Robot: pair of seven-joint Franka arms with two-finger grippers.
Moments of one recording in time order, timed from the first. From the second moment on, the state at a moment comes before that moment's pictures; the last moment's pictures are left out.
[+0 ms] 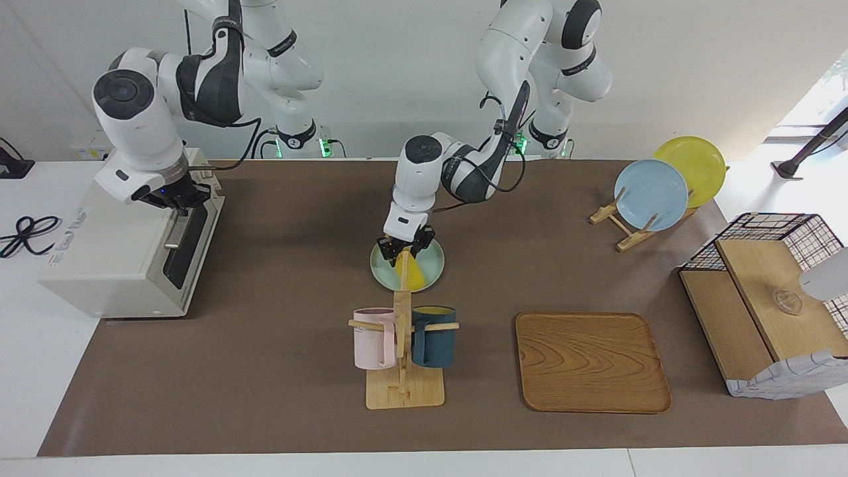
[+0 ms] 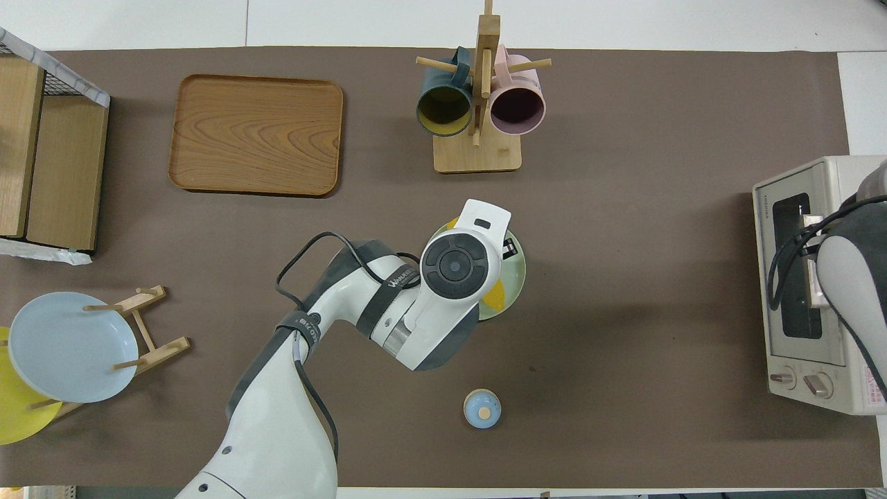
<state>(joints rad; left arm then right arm) -0.87 0.47 0.07 -1.76 -0.10 2.40 -1.09 -0.17 -0.01 0.09 -1.84 -0.21 1.67 -0.17</state>
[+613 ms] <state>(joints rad) -0.48 0.36 0.16 -1.71 -0.09 2.25 -0.45 -0.16 -0.07 0.10 -1.80 0.02 1.64 -0.17</state>
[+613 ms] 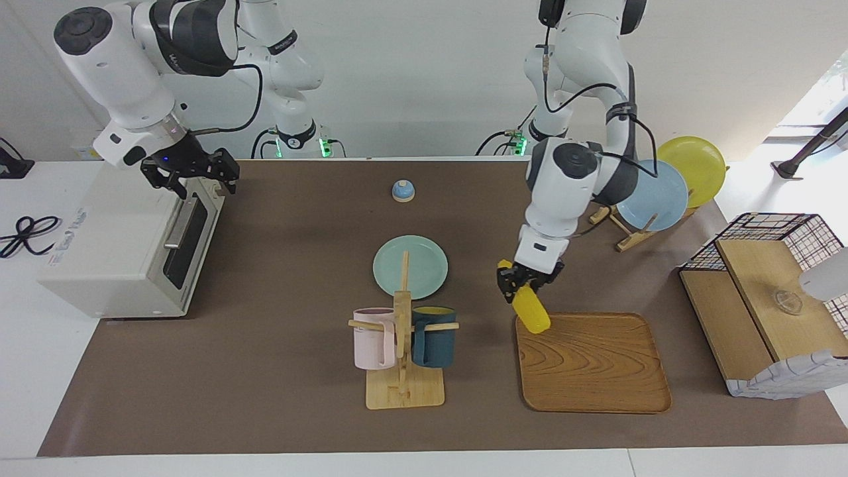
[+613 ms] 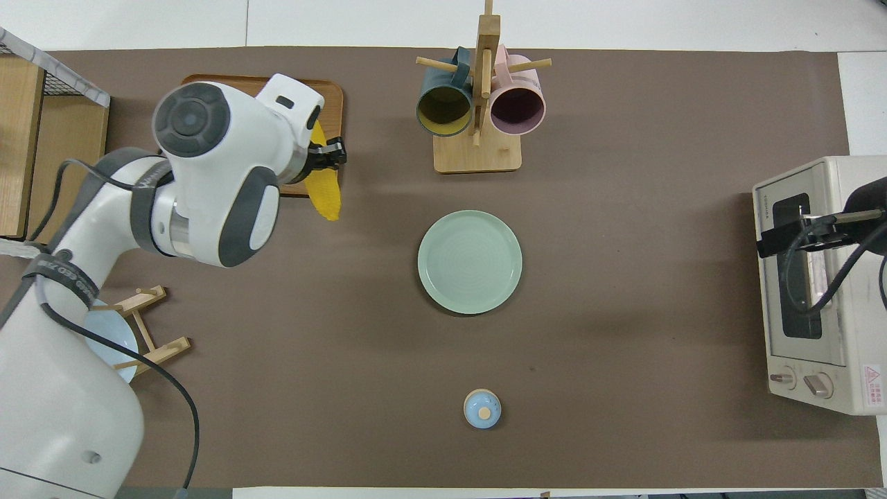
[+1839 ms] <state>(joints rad) -0.23 0.69 0.10 -1.41 -0.09 2.30 -0.17 -0.07 -0.04 0.05 -1.75 0.02 1.59 -0.09</state>
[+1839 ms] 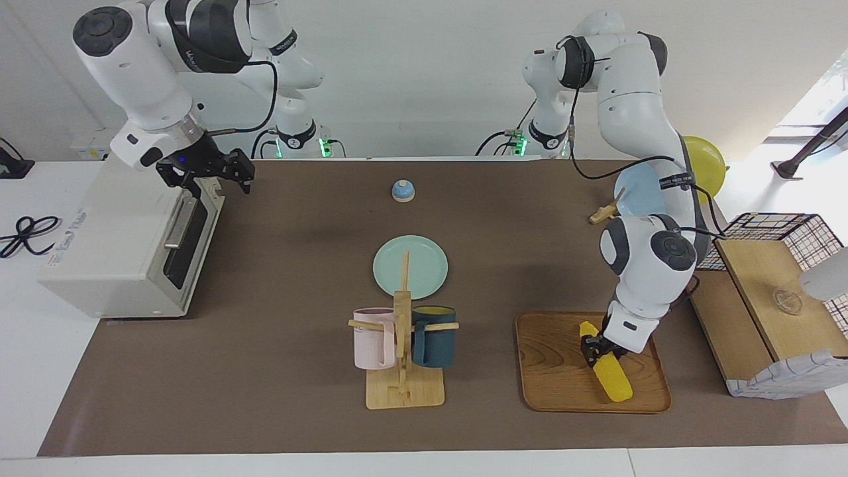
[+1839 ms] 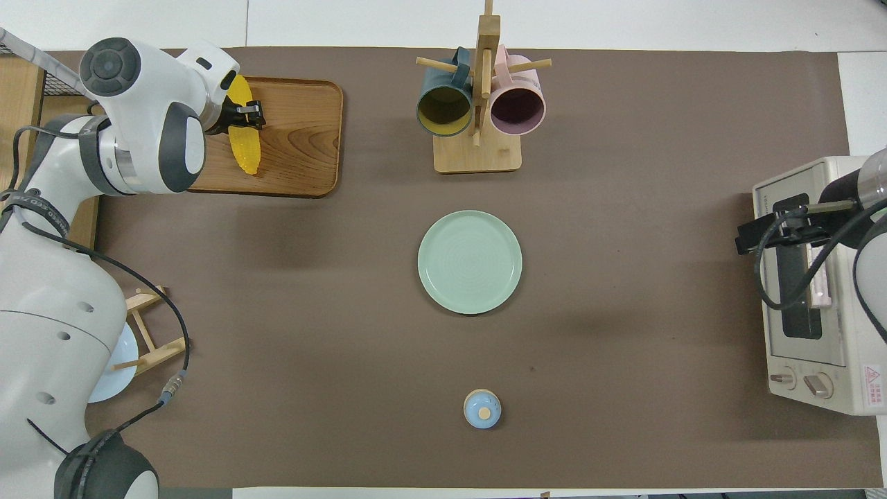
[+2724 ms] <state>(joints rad) -0.23 0.64 0.11 -1.39 -0.12 2.17 -0.16 -0.02 -0.04 0.03 -1.73 0.02 1.58 -0.08</state>
